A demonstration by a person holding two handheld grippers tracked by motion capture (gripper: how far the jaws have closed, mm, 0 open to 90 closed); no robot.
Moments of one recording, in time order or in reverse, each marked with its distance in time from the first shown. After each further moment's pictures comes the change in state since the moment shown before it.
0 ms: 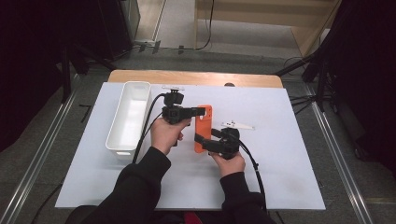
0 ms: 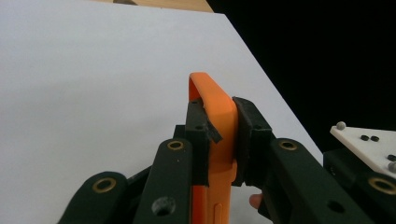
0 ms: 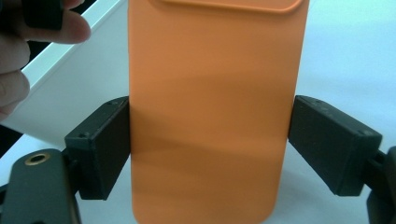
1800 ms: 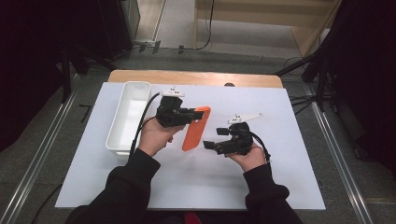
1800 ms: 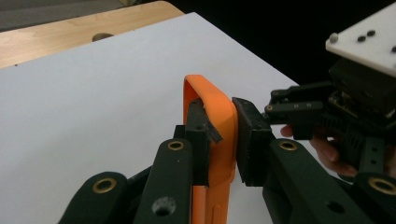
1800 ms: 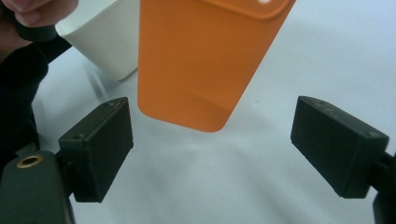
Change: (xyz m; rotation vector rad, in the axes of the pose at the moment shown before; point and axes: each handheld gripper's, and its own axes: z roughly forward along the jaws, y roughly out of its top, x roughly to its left) left arm -0.017 -0.006 -0.028 0.006 -0.032 0.348; right arm -0.011 0.033 -0.038 0.213 0.168 -0.269
